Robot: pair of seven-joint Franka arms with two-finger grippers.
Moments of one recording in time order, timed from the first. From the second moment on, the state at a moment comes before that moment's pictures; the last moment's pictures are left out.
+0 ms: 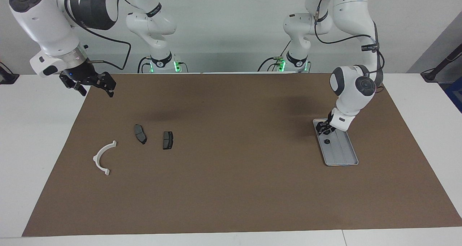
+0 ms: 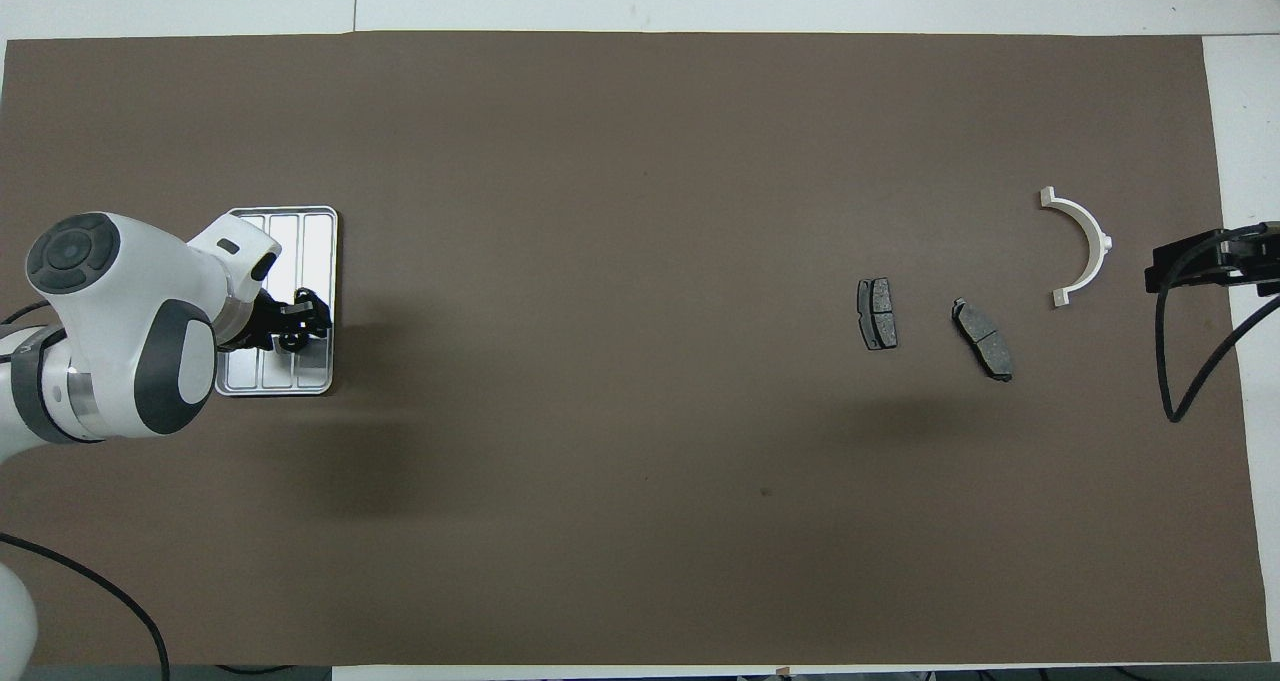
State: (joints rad) left arm -0.08 0.19 0.04 -2.17 -0.01 2.29 -0.20; right arm -0.10 -0.01 -0.02 -1.71 -0.03 1.65 -0.05
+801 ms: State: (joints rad) left arm -0.08 0.19 0.05 -2.18 -0.01 2.30 -0.17; right arm -0.10 -0.01 -0.01 -1.71 -0.03 1.65 -0.05
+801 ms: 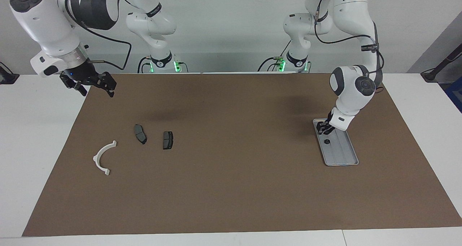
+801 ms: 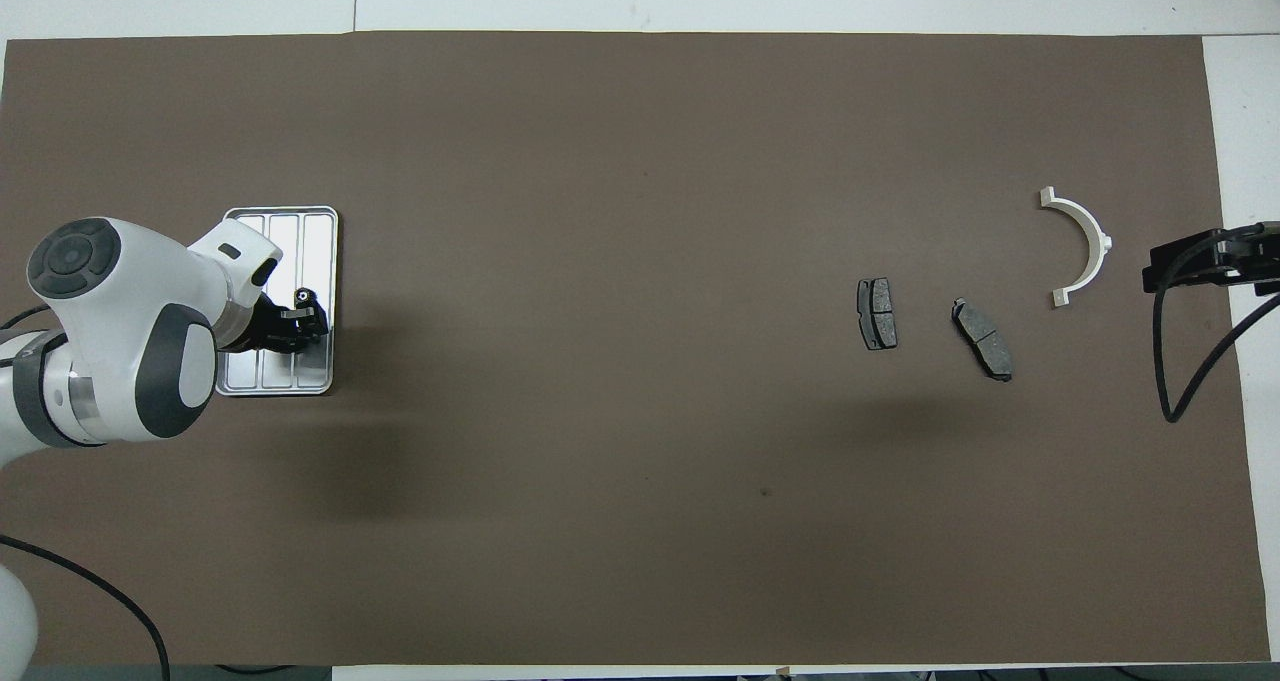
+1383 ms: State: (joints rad) left arm -0.09 0.19 0.04 -2.14 -0.03 2.27 -0.20; right arm -0.10 -0.01 -0.01 -1.71 -0.03 1.65 -0.05
